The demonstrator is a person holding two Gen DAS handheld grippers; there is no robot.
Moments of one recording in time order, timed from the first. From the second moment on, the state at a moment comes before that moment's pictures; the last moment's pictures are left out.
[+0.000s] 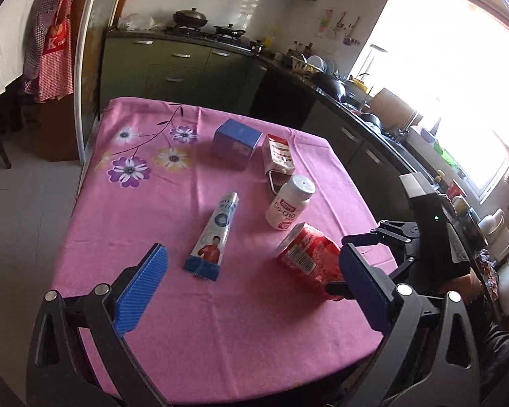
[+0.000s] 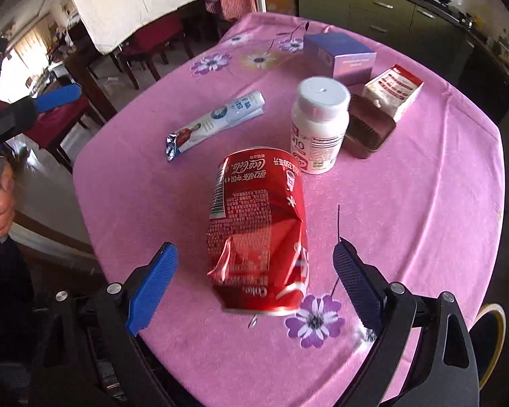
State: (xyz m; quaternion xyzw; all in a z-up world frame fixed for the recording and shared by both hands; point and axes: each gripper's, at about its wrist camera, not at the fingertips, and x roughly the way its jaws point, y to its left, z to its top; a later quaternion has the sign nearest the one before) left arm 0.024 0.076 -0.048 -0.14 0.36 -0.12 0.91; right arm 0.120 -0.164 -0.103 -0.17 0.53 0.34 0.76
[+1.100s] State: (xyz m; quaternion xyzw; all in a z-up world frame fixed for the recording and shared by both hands) left arm 0.035 0.068 -0.073 -0.12 0.39 -0.13 0.90; right arm 0.144 -0.290 -0.081 -0.08 0.54 0.20 0.81
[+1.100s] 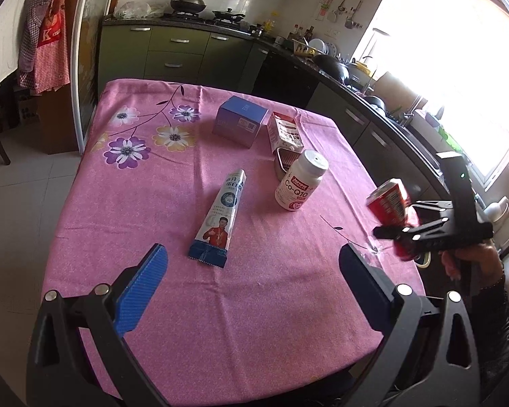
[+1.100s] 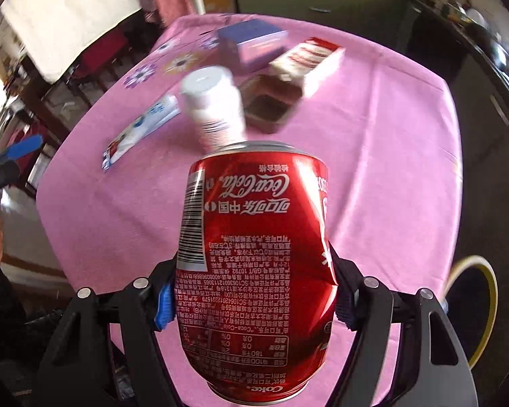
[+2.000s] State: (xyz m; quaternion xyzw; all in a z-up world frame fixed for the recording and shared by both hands) left arm 0.070 0.020 -0.098 -0.05 0.45 -0.15 0.88; right arm 0.127 -0.521 -0.109 0.09 0.51 -0.07 0.85
